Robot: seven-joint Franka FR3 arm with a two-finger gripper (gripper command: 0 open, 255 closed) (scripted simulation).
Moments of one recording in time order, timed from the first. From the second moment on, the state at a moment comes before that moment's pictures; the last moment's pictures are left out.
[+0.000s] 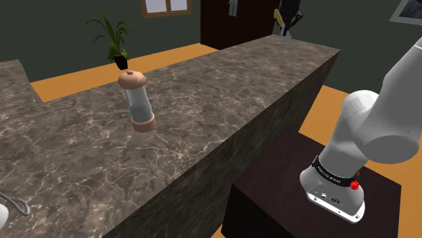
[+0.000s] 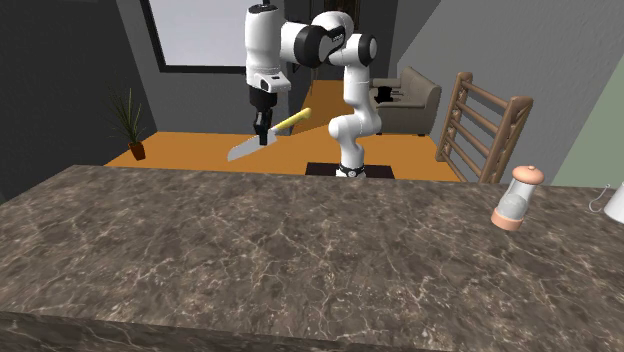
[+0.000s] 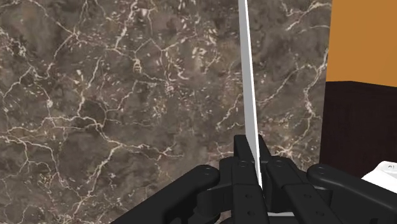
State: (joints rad) arm 0.43 -0.13 -0.92 -1.72 -0.21 1.66 -2.04
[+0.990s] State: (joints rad) arm 0.42 -0.03 -0.96 -1.45 -0.13 1.46 -2.12
